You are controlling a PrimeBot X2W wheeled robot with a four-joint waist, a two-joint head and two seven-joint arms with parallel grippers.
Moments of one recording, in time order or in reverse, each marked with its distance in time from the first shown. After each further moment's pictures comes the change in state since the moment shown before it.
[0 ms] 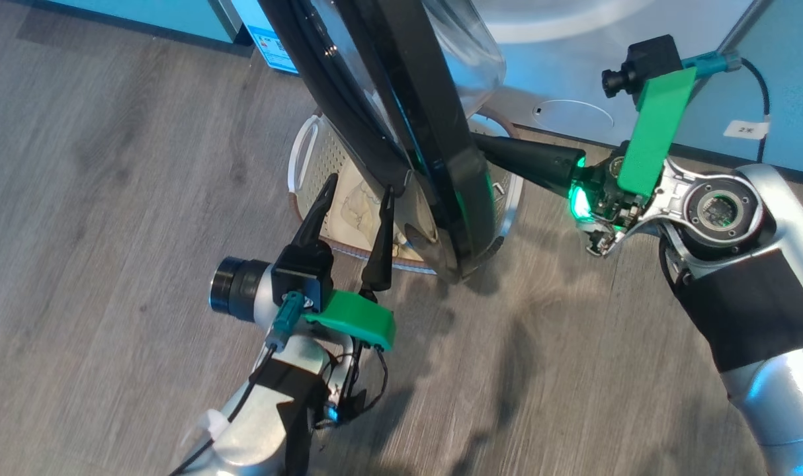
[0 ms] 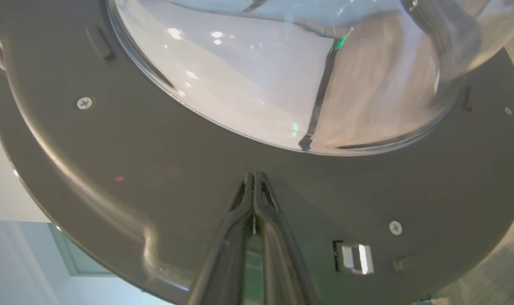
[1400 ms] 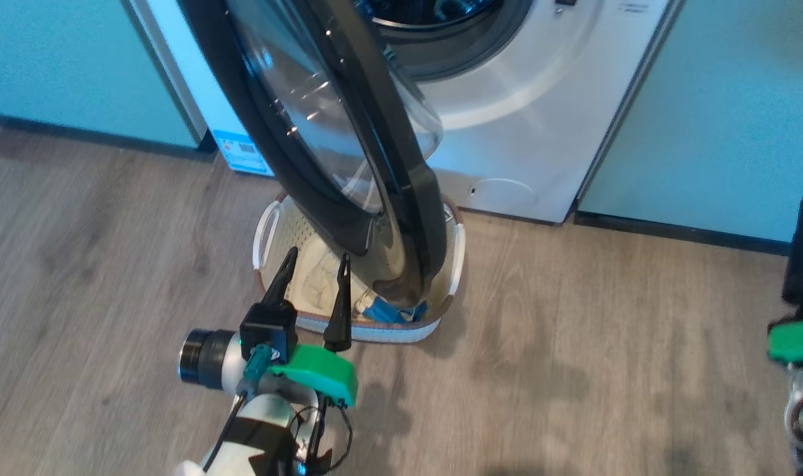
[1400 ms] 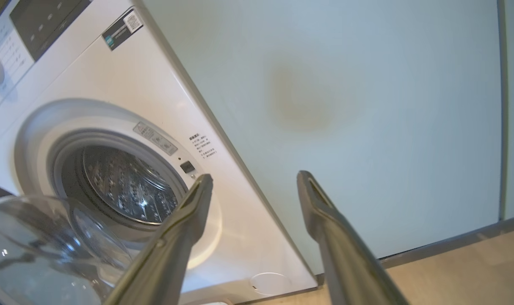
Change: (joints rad) left arm 0.159 0.004 0.097 0.047 0.022 -0.028 0.000; right arm 0.570 -0.096 -0.474 -0.126 -0.909 0.000 -1.053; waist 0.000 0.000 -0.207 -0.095
